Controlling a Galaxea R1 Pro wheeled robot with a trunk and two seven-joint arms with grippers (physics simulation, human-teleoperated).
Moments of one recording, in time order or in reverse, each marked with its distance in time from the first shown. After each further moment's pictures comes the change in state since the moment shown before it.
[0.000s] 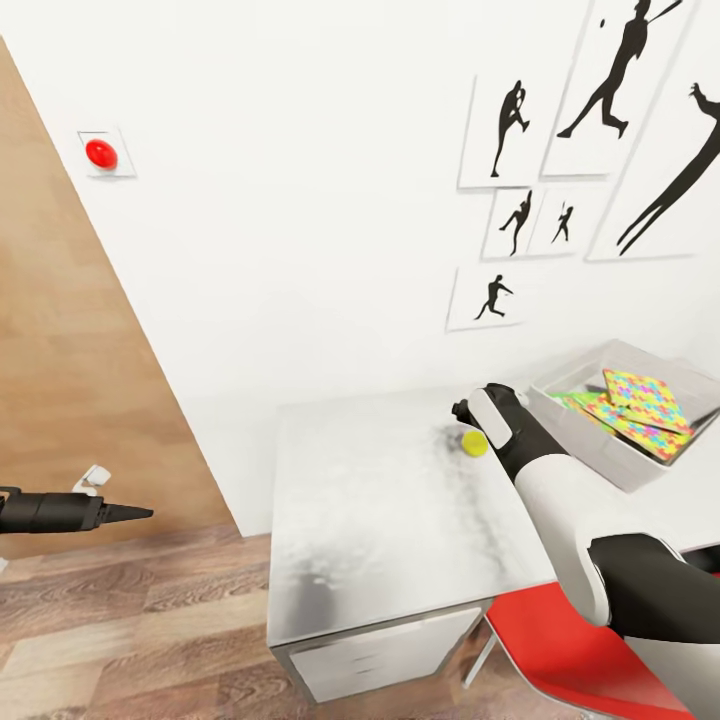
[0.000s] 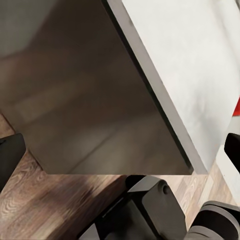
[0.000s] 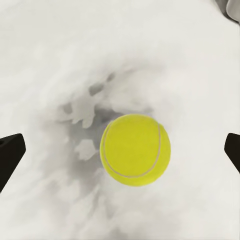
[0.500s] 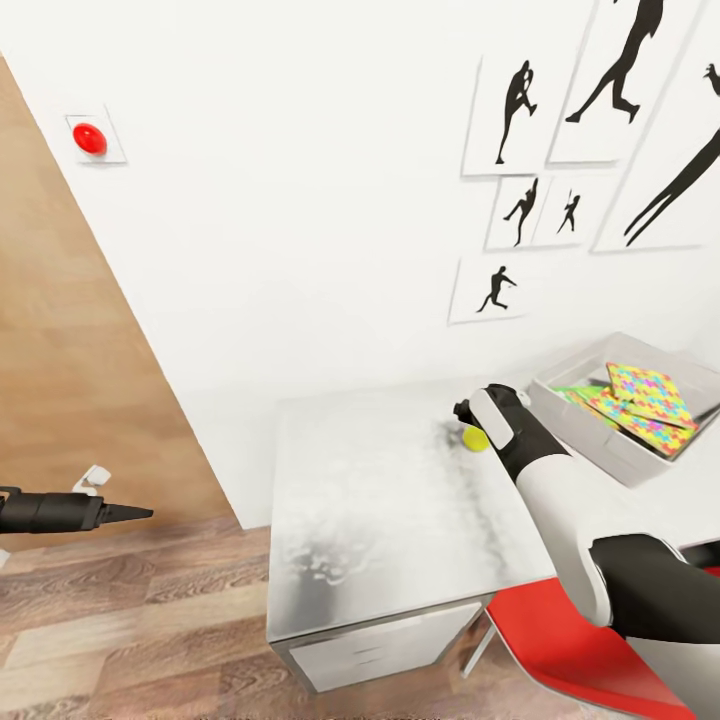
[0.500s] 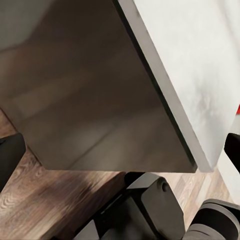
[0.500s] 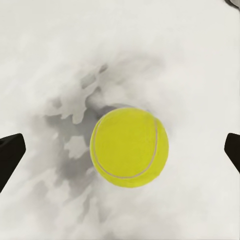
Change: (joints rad) left arm 0.000 0.000 0.000 0.000 0.000 0.000 0.000; right arm 0.001 -0.006 0.001 0.001 -0.001 -0.006 -0.001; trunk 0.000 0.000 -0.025
